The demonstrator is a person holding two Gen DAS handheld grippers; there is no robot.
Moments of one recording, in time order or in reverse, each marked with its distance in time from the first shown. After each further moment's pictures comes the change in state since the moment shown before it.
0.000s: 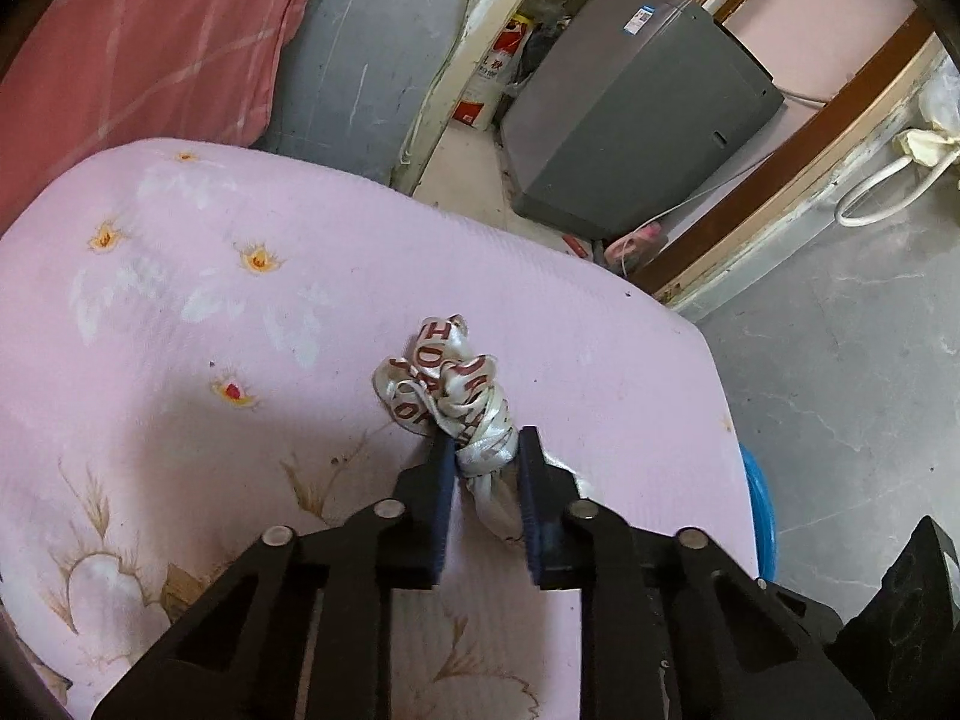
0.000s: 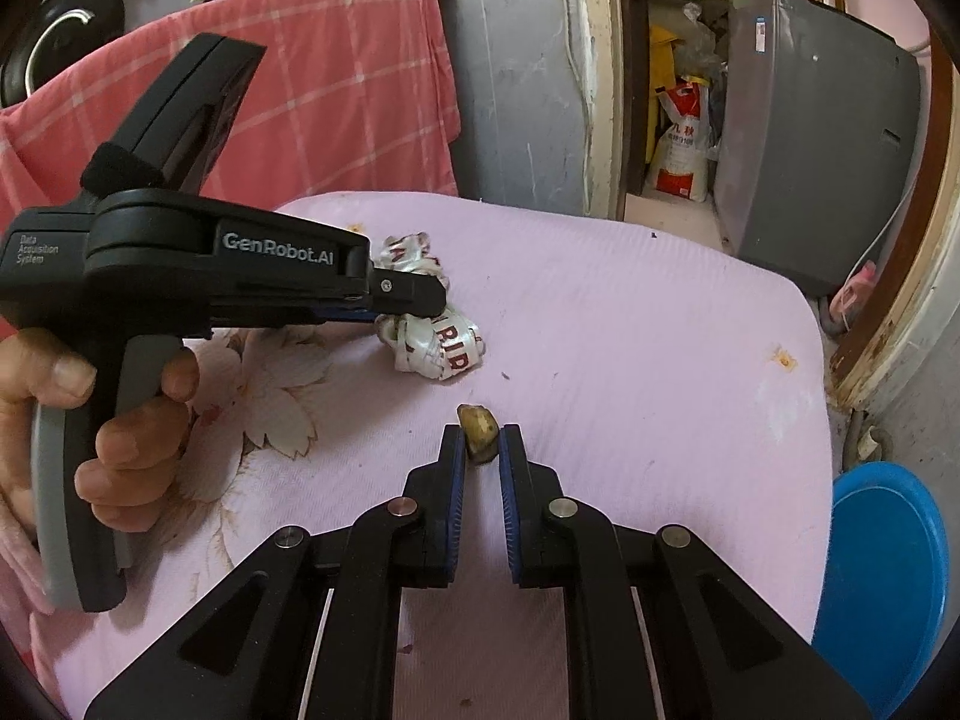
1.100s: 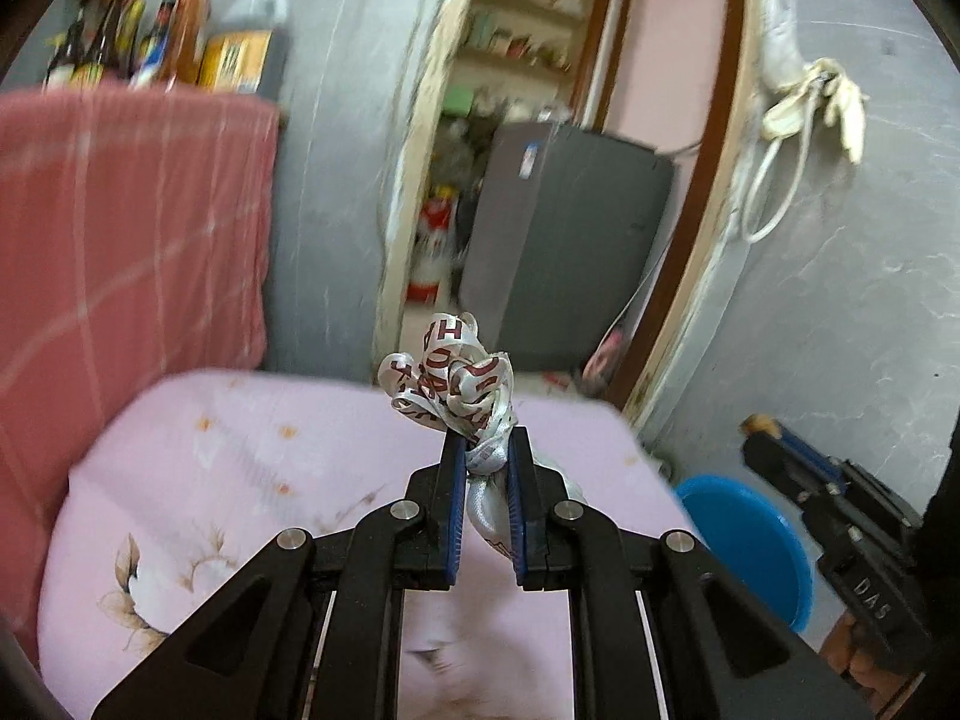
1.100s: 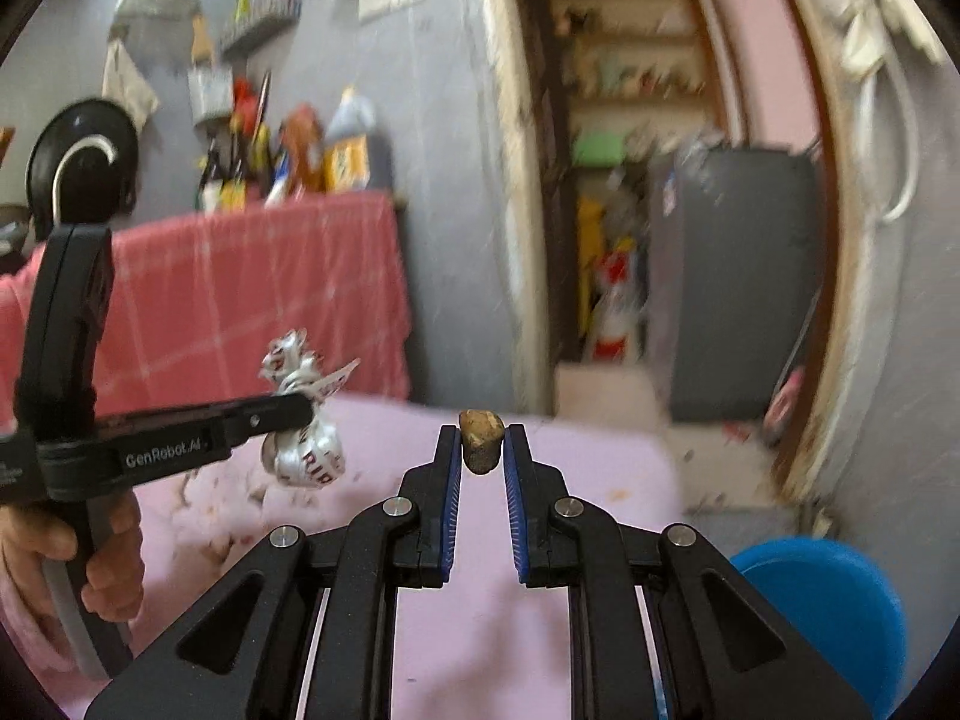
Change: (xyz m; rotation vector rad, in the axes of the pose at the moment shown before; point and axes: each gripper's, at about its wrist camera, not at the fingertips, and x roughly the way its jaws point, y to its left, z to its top) left arm -0.101 -0.089 -0.085 0.319 -0.472 0.043; right arm -0.134 -0.019 -0.014 0.052 -0.542 -0.159
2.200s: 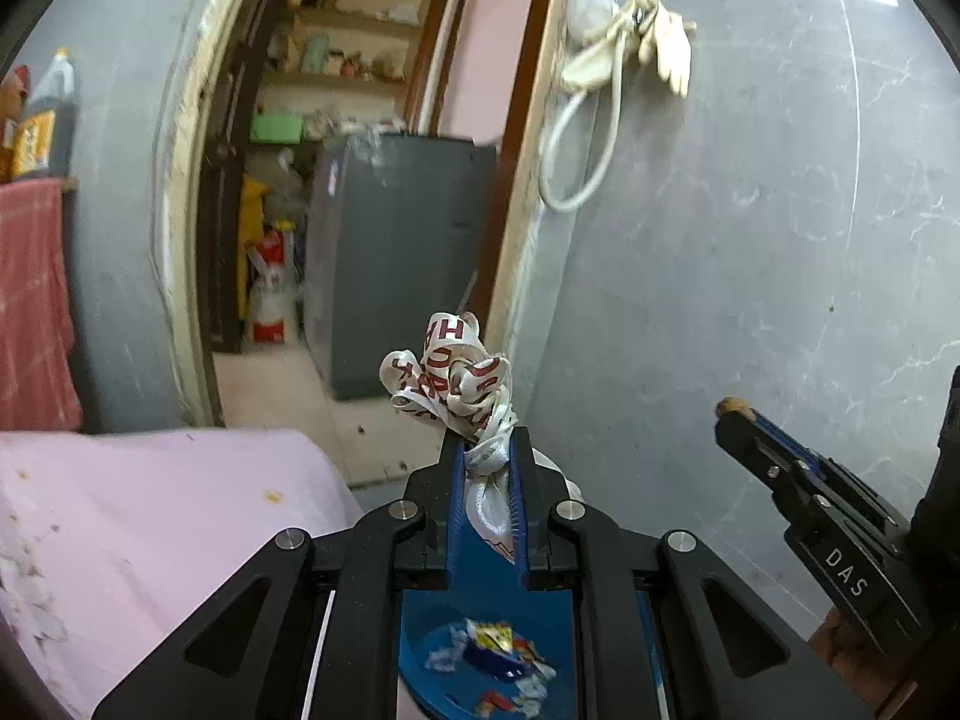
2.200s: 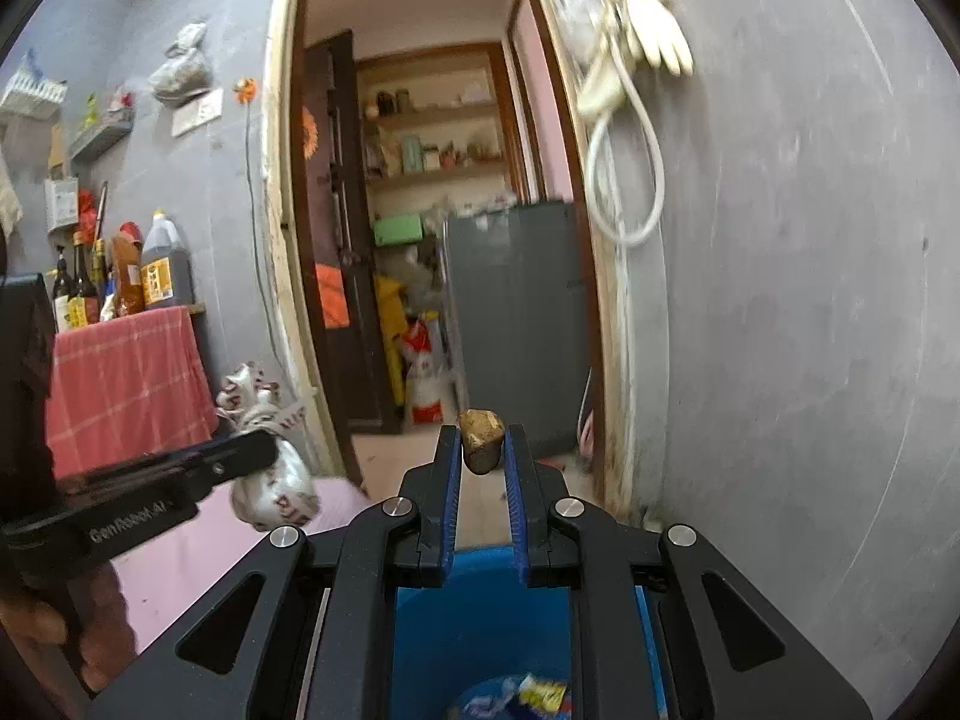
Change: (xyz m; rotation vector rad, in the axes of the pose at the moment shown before) left arm 0.065 -0.204 -0.010 0.160 -0.001 -0.272; right arm -0.111 -0.161 -0.031 0.180 -0.095 -0.350
